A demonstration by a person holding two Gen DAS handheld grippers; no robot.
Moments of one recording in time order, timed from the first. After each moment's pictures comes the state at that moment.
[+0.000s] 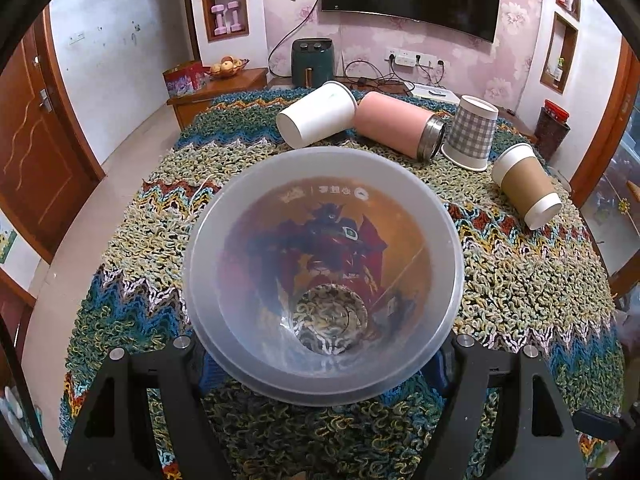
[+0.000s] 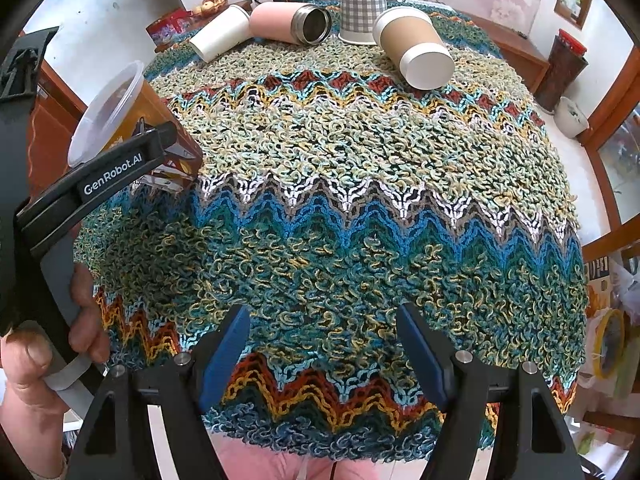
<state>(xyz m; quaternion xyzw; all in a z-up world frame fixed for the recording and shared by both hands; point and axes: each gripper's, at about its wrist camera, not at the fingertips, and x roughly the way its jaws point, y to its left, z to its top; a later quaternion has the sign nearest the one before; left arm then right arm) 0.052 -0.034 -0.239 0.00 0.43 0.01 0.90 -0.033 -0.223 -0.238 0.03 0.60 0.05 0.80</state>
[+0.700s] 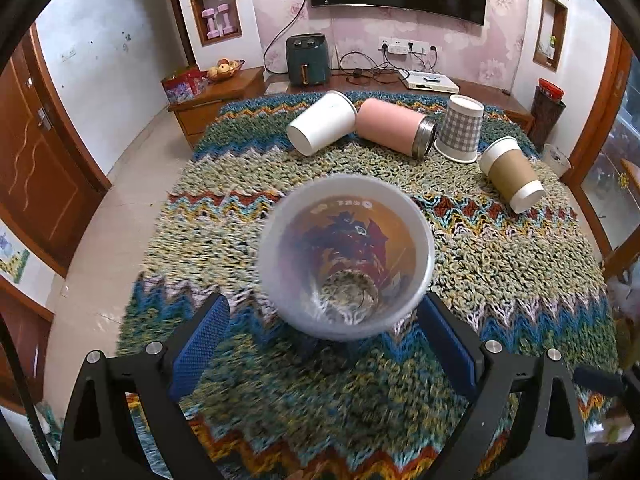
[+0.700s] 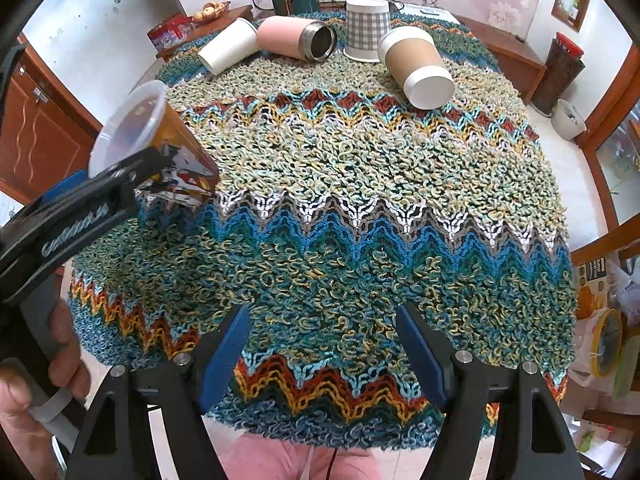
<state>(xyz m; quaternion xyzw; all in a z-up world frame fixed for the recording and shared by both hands) 0.025 -0.025 -0.188 0.04 0.45 0.01 0.89 -0.033 -0.212 -0.206 0.02 0.60 0.04 0.80</state>
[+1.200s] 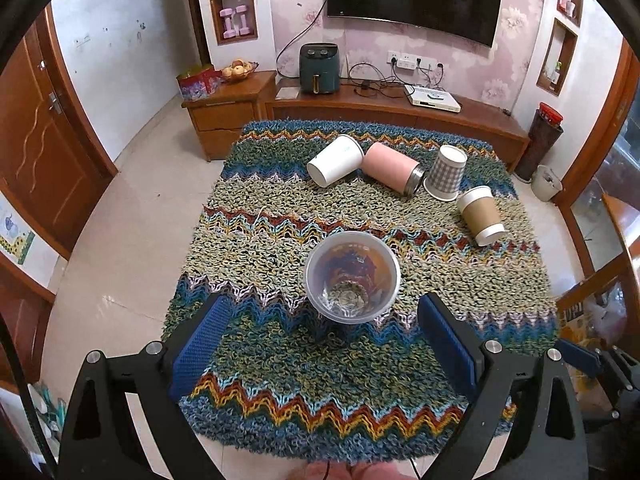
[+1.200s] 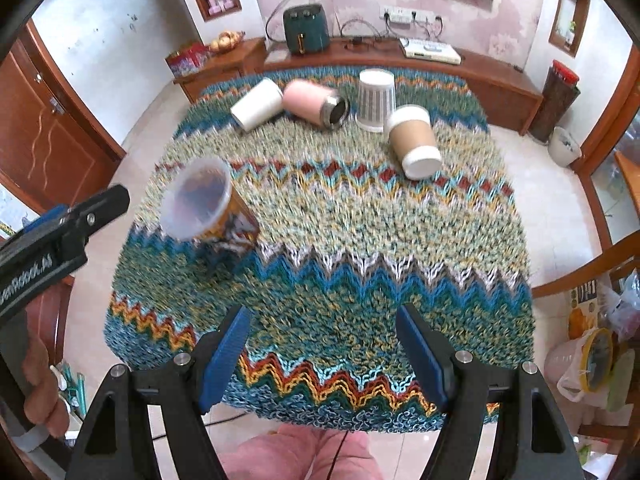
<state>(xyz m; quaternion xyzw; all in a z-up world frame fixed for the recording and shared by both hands) 0.002 -0.009 -0.089 -0.01 0.47 0.01 0.88 -0.033 -0.205 -0.108 0.02 0.56 0.05 0.83</state>
